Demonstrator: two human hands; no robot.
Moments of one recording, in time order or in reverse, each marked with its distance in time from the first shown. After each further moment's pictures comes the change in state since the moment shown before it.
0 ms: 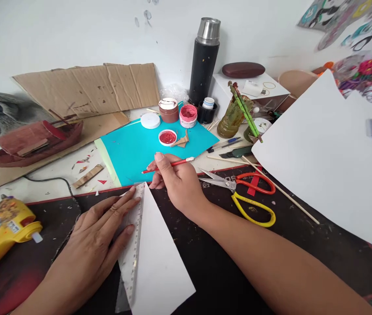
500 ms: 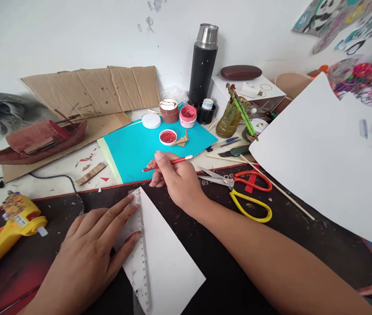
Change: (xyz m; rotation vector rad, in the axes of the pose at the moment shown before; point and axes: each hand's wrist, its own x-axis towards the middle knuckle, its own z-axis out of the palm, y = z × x) left_hand -0.008 0.011 -0.005 0.146 0.080 0.101; right_hand -0.001 -0.003 0.001 -0.032 -0.018 -0.015
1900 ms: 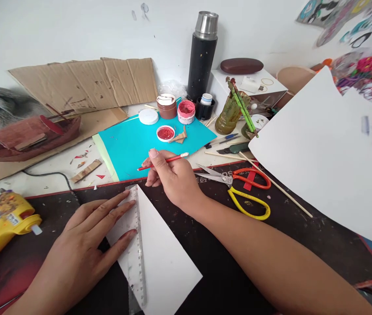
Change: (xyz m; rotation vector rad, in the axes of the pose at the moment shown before) left_hand -0.005 -0.011 0.005 -0.193 -0.050 -0.089; right_hand -0.001 -0.002 0.000 0.004 -0.042 0.054
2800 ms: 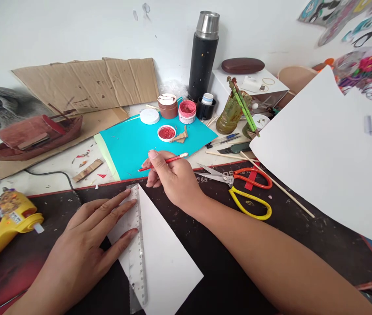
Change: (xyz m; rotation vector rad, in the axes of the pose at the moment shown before) left_hand -0.001 0.000 0.001 0.010 -0.001 0.001; right_hand -0.001 0.001 0.000 -0.037 -0.014 -0.005
